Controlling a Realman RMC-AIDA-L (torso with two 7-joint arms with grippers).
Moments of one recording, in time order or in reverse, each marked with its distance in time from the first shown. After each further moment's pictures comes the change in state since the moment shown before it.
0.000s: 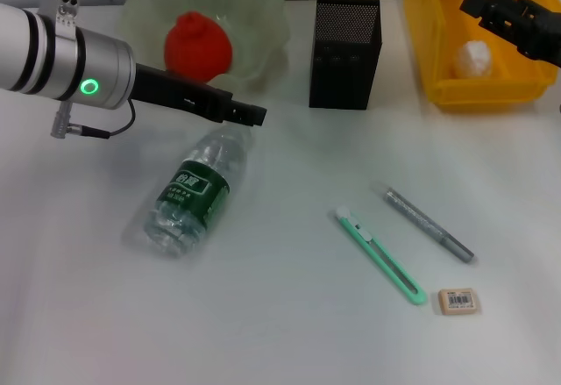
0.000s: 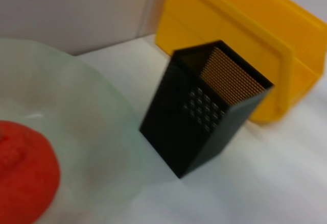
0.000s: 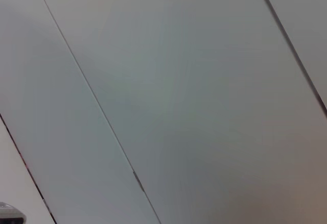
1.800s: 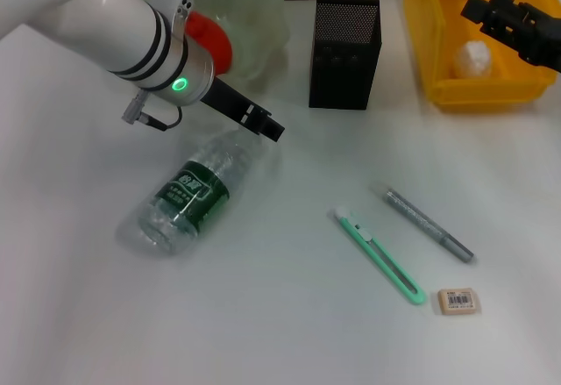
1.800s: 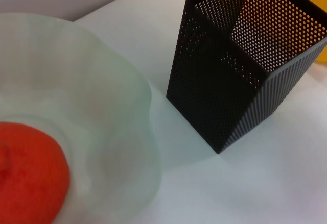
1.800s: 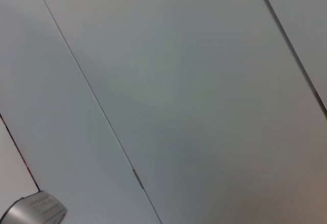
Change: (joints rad) left arm -0.178 -0.007 0.379 -0.097 0.224 -0.240 -0.424; right arm -0.011 0.001 -0.002 0.001 0.000 -0.004 -0.001
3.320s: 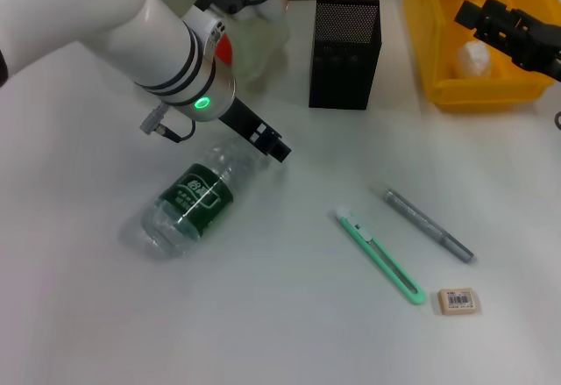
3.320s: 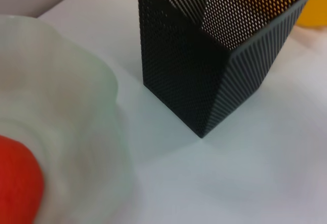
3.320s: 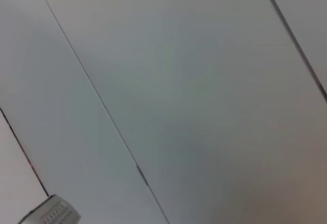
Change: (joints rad) left arm -0.040 0.000 0.180 -0.018 0.019 -0.037 -0.065; right arm 0.006 0.001 0.000 0.027 -0.003 -0.007 -0.002
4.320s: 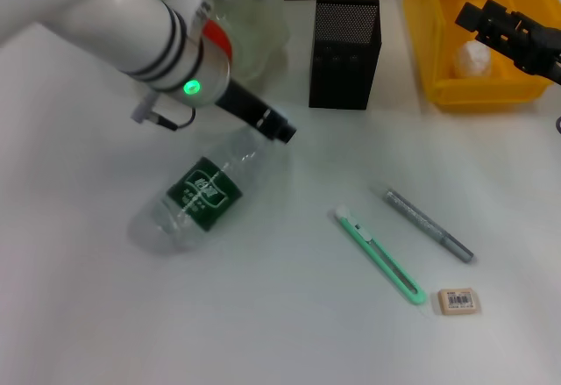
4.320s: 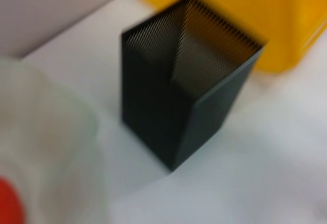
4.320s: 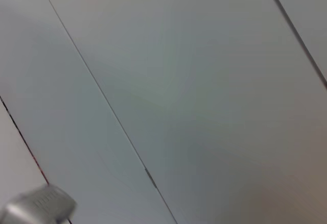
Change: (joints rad) left arm 0.082 0.006 -0.103 0.162 -0.058 0.092 0.088; right arm -0.007 0.002 0.007 0.008 0.006 -0.031 0.000
